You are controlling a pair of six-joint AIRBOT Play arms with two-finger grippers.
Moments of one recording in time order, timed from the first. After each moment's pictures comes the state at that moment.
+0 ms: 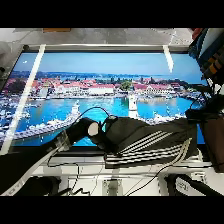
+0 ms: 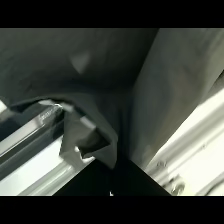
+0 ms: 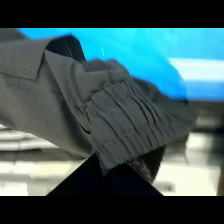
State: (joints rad) left arm -0.83 -1.35 0.94 1.11 -1.04 -1.65; right arm -0.27 -1.19 1.24 -1.52 1.65 1.30
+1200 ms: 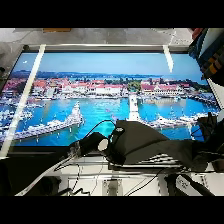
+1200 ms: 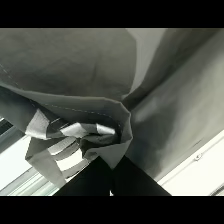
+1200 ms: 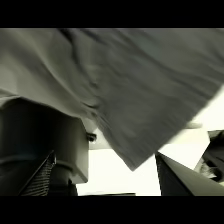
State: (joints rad) left arm -0.99 -1.41 0.89 1.07 -0.90 -1.71; right arm -0.51 -1.11 0.82 -1.78 1.81 1.29
